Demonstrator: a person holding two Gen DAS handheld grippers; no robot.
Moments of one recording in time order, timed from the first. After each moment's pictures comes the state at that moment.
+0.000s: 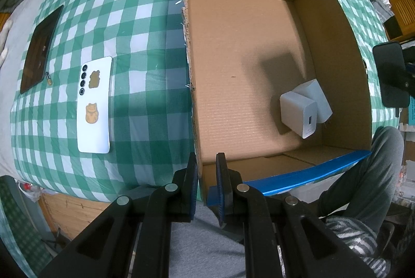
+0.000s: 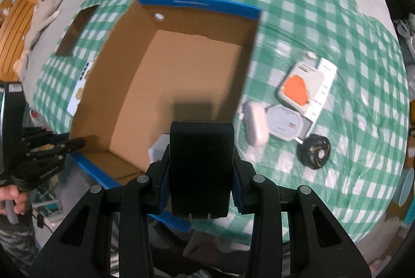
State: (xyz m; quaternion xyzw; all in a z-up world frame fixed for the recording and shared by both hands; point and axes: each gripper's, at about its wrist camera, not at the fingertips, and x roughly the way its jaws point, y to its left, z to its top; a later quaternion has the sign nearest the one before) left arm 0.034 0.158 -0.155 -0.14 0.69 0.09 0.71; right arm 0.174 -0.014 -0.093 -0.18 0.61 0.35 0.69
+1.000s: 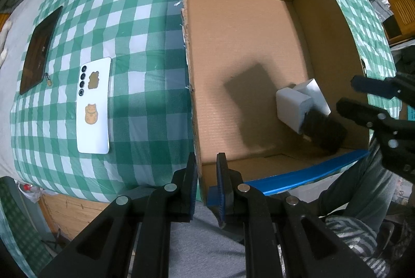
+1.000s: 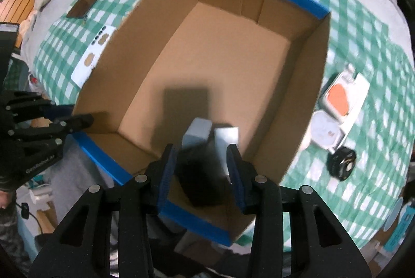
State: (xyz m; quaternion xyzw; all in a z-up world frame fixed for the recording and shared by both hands) left arm 0.035 0.158 -0.156 -0.13 0.69 0.09 0.71; right arm 0.131 0.027 -0.115 -0.23 0.60 0.38 0.66
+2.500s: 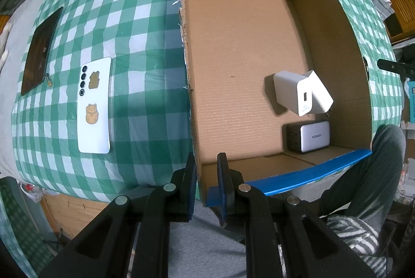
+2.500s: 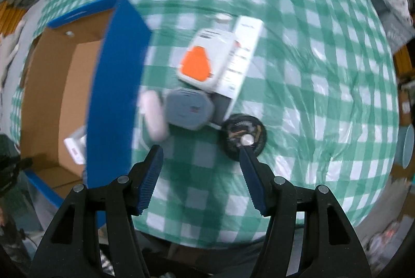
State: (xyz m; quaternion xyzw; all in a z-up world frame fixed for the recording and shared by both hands) left arm 0.036 0.153 -0.158 -0.13 0.69 0.09 0.71; right arm 0.262 -0.149 -0.151 -0.12 0.66 0.24 0.70
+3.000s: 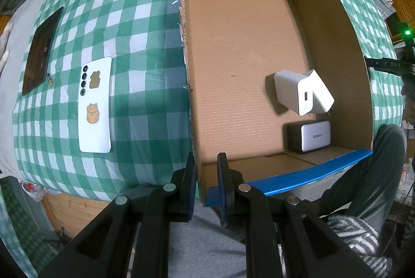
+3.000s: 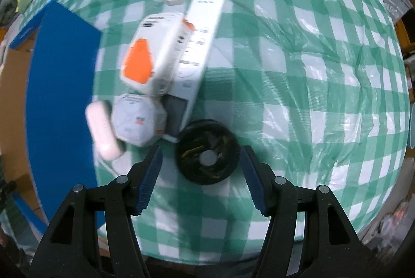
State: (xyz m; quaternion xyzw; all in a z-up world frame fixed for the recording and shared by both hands) left arm 0.036 0.154 -0.158 -0.12 0.69 0.10 0.70; right arm 0.297 -0.175 -0.204 -0.09 0.69 0.20 0.69
